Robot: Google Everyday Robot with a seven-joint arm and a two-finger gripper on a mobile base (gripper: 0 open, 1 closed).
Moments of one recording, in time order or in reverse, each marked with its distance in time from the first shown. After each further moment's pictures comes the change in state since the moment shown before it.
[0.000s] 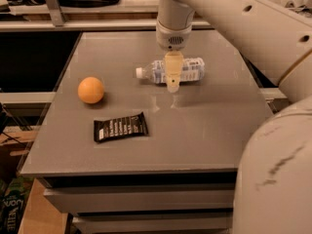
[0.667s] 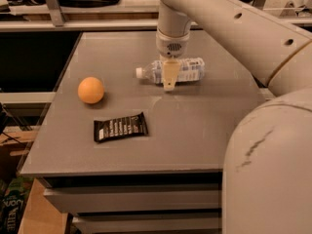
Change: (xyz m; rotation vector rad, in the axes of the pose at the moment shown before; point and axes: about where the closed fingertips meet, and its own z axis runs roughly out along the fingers) arm 0.004 -0.003 0.029 -0.052 0.000 0.045
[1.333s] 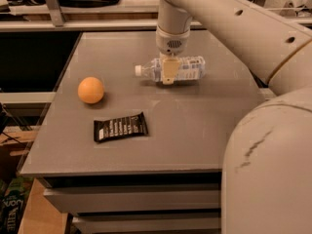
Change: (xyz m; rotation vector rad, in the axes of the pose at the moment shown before) arm -0.001 0.000 -0.008 0.002 -0.004 -0.003
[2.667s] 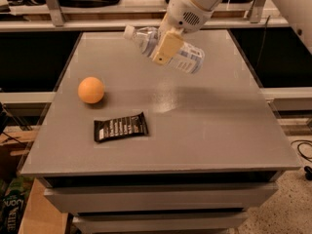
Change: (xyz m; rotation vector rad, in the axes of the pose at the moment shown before) arm -0.032 0.030 -0.109 0.132 -0.435 0.126
